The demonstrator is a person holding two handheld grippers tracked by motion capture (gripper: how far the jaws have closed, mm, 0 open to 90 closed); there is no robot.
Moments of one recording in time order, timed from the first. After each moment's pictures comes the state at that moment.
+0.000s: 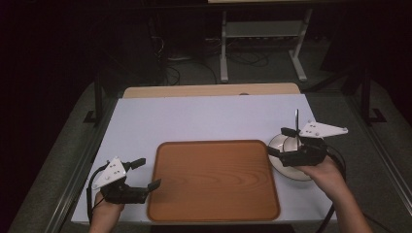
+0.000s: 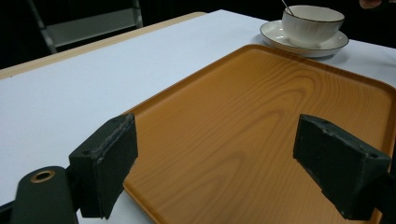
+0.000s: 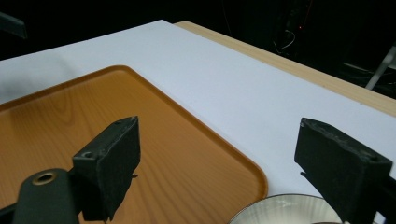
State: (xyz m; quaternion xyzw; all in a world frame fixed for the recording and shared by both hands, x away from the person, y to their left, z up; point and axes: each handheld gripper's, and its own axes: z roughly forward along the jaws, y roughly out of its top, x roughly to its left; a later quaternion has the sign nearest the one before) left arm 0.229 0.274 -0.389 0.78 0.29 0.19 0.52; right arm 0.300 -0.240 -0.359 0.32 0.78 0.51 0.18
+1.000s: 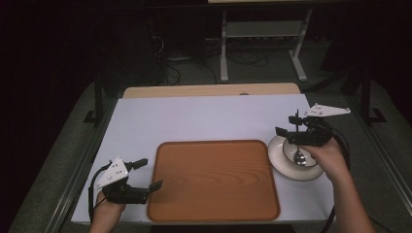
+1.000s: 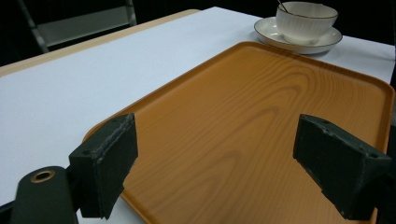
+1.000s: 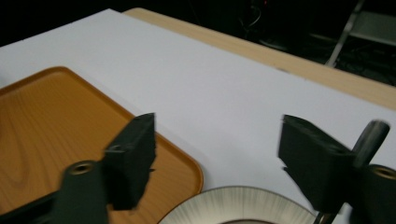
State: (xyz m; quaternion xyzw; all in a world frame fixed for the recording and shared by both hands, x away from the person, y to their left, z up) left arm 0.230 0.270 -0.390 0.79 0.28 0.18 0.51; right arm 0.349 -0.268 -0.361 0.39 0.77 0.47 0.18
